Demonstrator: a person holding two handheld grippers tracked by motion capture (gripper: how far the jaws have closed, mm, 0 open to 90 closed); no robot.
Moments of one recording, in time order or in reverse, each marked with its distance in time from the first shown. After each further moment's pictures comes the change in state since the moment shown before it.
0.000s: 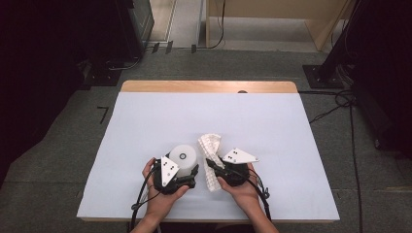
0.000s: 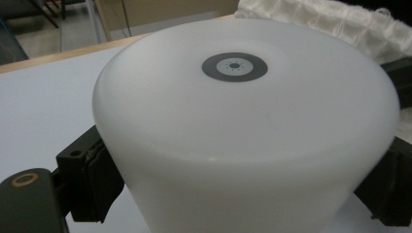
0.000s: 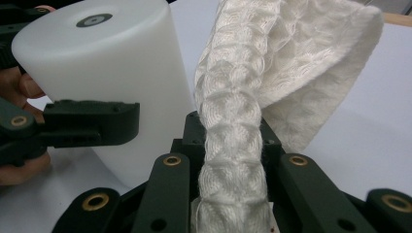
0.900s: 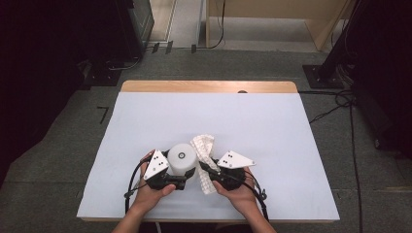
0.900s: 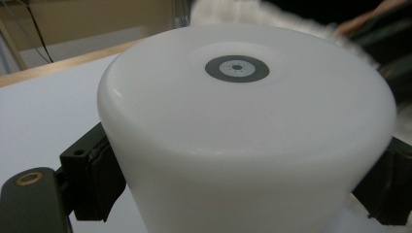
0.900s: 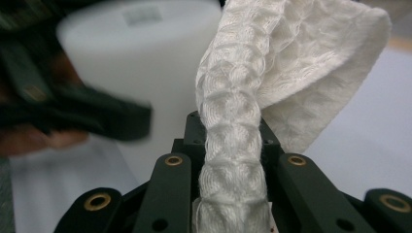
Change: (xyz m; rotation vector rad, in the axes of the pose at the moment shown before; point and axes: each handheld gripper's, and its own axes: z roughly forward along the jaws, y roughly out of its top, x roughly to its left) left arm 0.035 0.013 -0.009 -0.047 -0.307 0.059; right arm 0.020 0.010 -0.004 -0.031 0.071 -0.061
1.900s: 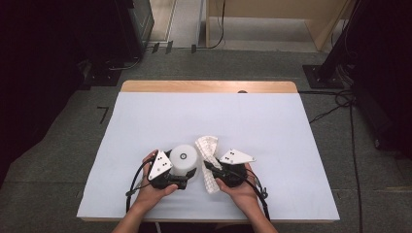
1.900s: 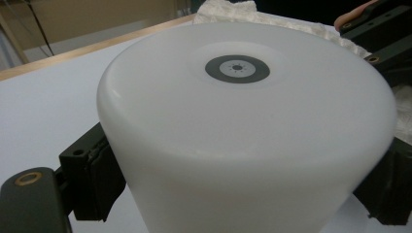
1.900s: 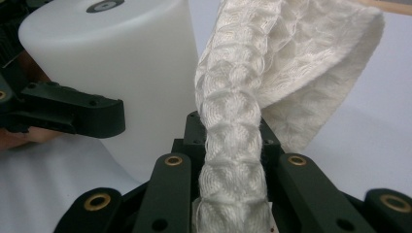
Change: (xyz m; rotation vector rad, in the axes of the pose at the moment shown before) left arm 0.002 -0.013 0.013 0.031 0.021 0.036; right arm -0.017 -0.013 0.008 0.058 -0.042 0.053
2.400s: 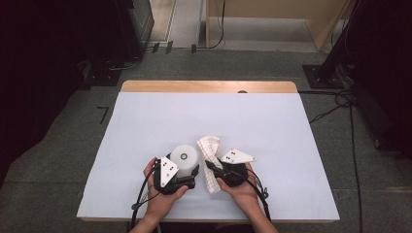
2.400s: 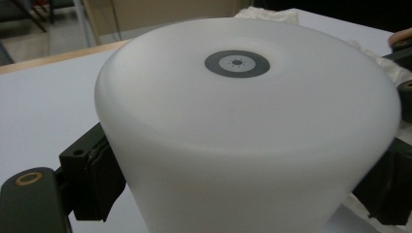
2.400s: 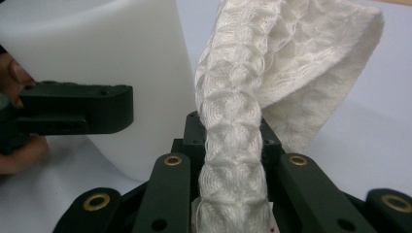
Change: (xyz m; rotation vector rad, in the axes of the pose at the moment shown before) left arm -0.030 0.001 0.005 0.003 0.237 -0.090; right arm -0.004 -0.004 0.002 0.015 -0.018 0.014
